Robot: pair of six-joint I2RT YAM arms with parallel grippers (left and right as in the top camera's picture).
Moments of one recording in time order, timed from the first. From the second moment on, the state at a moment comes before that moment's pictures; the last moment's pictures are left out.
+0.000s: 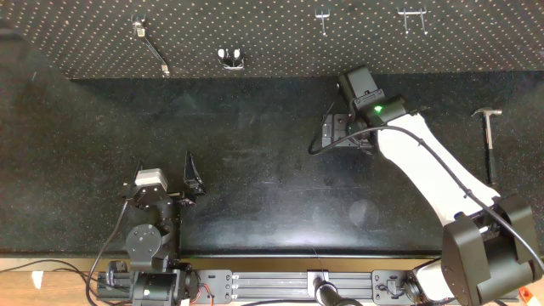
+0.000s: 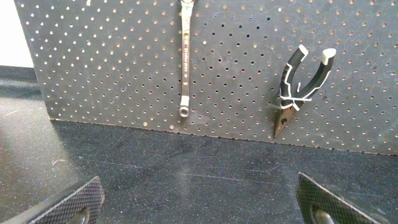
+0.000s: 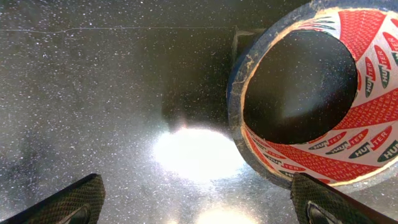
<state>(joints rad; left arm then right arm) -0.02 0.01 0.01 -0.06 -0.13 -0.07 0.38 1.66 1.15 -0.79 -0.04 0.40</state>
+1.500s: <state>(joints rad) -0.02 0.01 0.01 -0.06 -0.13 -0.07 0.38 1.82 1.29 -0.83 0.13 0.22</state>
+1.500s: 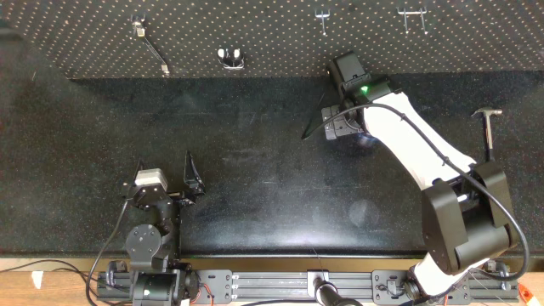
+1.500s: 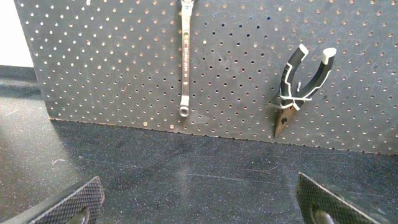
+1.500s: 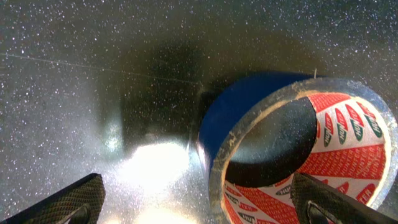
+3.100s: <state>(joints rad) -0.02 0.01 0.01 -0.06 -0.13 -0.07 0.61 1.44 1.29 -0.22 0.21 0.28</state>
